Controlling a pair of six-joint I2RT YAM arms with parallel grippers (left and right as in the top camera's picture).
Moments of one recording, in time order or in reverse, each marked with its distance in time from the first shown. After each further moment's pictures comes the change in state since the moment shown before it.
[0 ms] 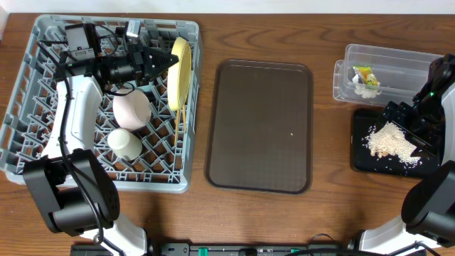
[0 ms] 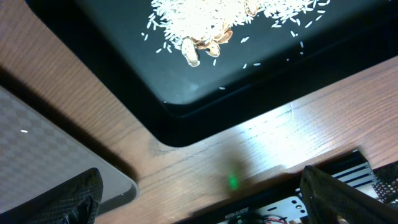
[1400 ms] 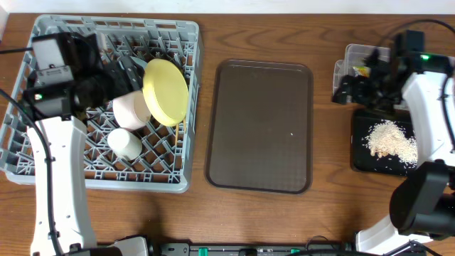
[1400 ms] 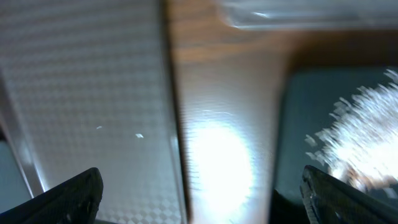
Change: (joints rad) left arm -0.011 -0.380 0.005 -0.347 -0.979 0.149; right arm 0.253 0.000 0.000 0.329 -0.245 -0.239
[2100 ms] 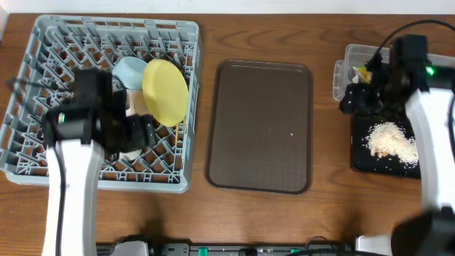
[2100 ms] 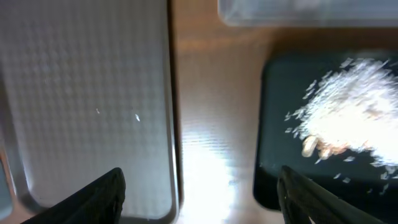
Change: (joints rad) left arm -0.116 -0.163 -0.170 -0.367 -0.268 0.005; right arm 0.030 -0.215 -0.081 -0.026 0.109 0.026
